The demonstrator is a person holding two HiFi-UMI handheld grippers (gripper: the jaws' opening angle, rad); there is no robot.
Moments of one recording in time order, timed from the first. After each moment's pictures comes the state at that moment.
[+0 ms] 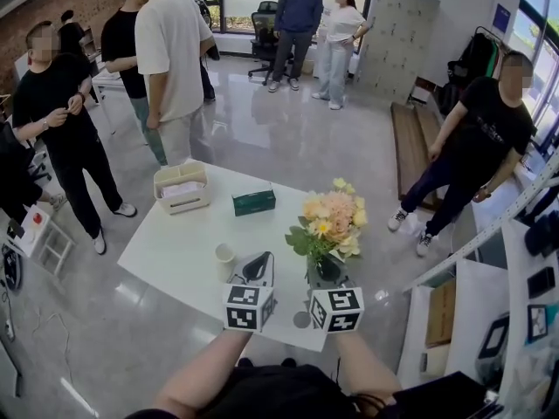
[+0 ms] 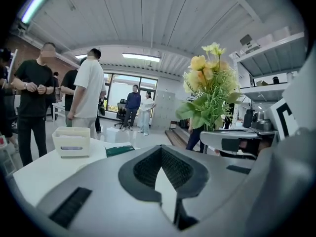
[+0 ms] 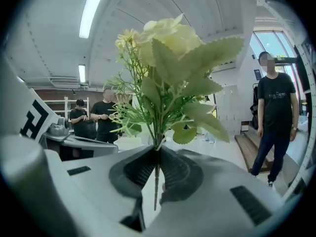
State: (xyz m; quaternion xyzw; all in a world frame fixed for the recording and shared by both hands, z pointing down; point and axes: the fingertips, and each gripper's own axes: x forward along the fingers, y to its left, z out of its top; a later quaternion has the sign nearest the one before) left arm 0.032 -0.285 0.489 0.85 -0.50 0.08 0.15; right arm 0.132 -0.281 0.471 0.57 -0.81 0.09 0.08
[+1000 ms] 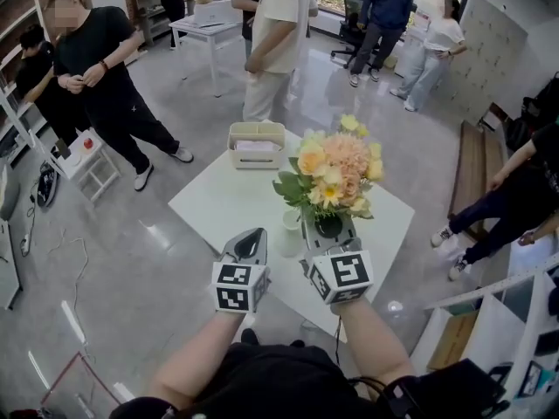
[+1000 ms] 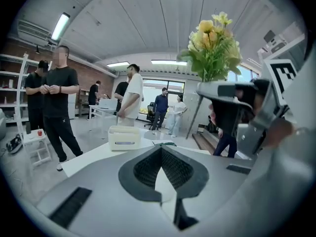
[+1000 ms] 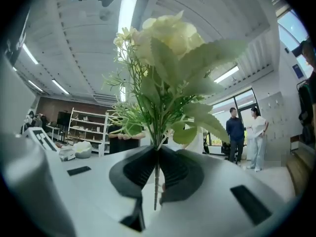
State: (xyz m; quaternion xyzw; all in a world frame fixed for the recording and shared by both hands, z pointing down) left arm -0.139 -0.240 0.493 0.75 -0.63 0.07 0.17; right arm -0.065 -0.283 0.372 0.38 -0.92 -0.02 -0.02
